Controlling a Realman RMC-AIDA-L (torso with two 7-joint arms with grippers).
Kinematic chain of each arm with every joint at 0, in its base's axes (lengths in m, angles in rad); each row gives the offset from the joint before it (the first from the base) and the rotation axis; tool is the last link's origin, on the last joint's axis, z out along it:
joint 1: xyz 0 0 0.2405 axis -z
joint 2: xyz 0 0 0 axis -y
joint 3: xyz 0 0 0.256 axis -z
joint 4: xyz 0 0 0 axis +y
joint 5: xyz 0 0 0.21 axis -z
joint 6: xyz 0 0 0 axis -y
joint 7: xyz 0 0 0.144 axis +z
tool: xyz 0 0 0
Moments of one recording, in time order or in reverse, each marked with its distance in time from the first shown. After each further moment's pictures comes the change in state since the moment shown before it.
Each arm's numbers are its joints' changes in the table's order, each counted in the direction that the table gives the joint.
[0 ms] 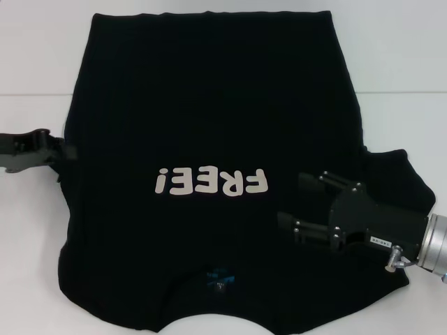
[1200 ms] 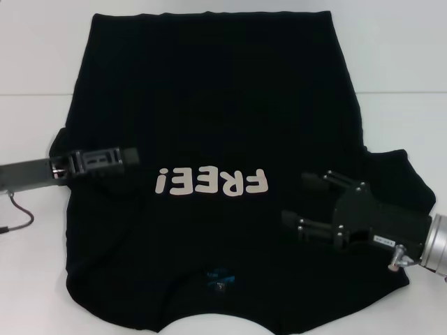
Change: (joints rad) left arm -0.073 0.028 0.027 -0.250 0.323 -0.079 0.403; right arm 0.006 0.001 -0.008 0.000 -0.002 -0.003 0.003
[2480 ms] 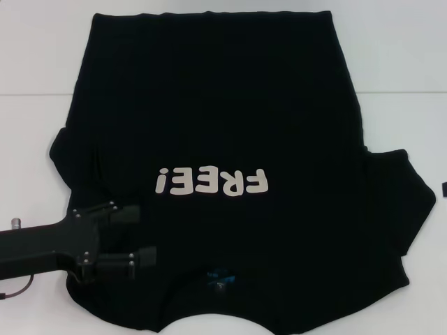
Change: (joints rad) left arm -0.128 0.058 -0.036 0.016 -0.008 -0.214 0.824; right arm -0.147 0.143 -0.037 -0.715 0.887 0.190 1.768
